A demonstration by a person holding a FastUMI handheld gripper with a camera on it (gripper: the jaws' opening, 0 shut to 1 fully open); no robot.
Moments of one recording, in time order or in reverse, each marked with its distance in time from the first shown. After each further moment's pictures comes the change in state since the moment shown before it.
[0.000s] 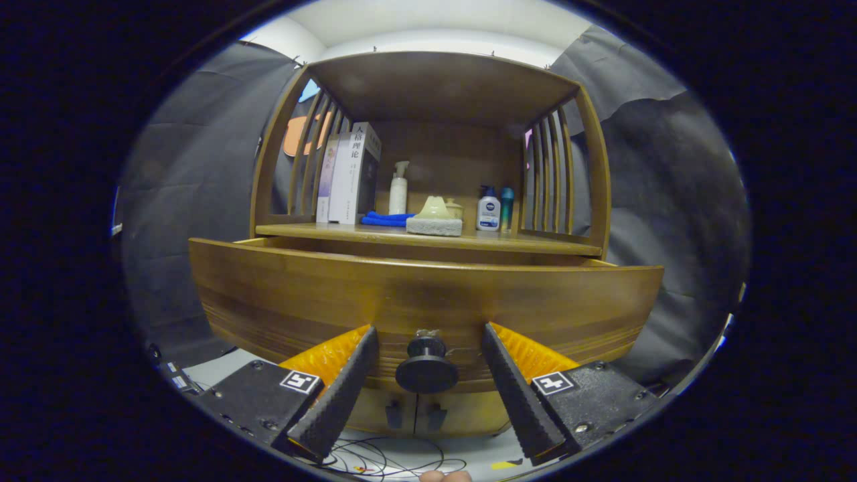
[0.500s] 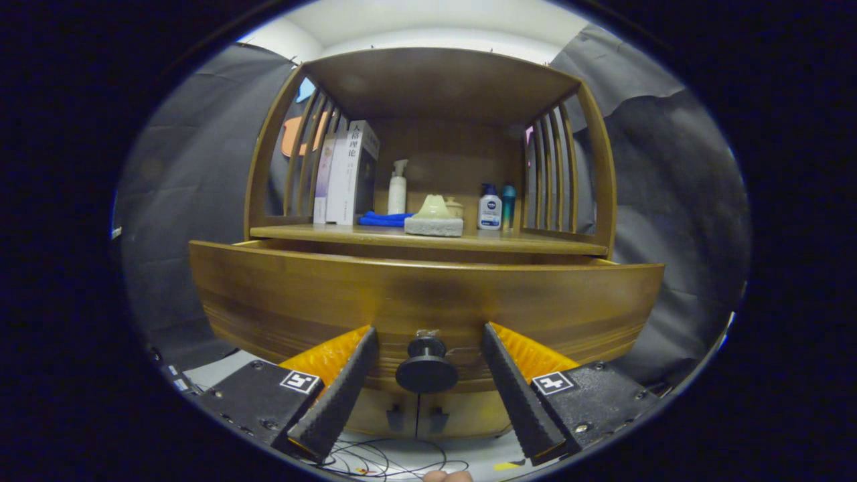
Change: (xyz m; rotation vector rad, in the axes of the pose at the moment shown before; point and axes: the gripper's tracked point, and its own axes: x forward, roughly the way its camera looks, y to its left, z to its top) arm 0.013 -0.001 0.003 0.008 0.001 0.004
